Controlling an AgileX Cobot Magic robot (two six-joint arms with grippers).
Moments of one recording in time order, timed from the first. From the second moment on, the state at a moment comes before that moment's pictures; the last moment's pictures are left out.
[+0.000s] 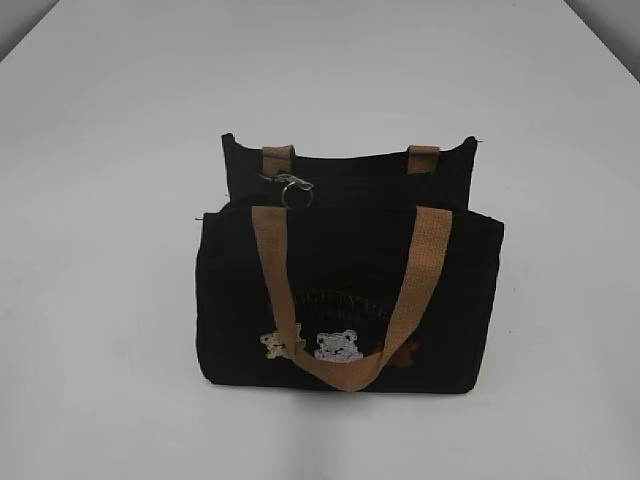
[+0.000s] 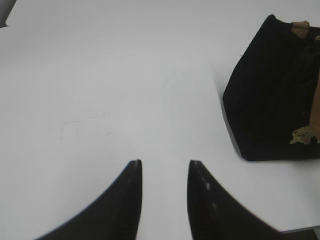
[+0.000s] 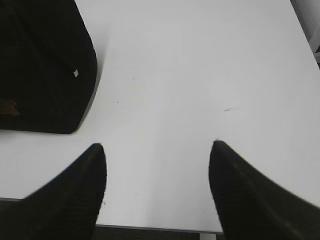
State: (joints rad) left arm -0.04 -0.01 -0.53 -0.18 1.07 0.20; right arm -0.03 -0.01 -0.49 0.12 1.09 -0.11
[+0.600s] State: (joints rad) left arm -0.04 -0.01 -0.53 -0.18 1.07 0.20; right arm -0.03 -0.01 -0.49 0.12 1.09 -0.11
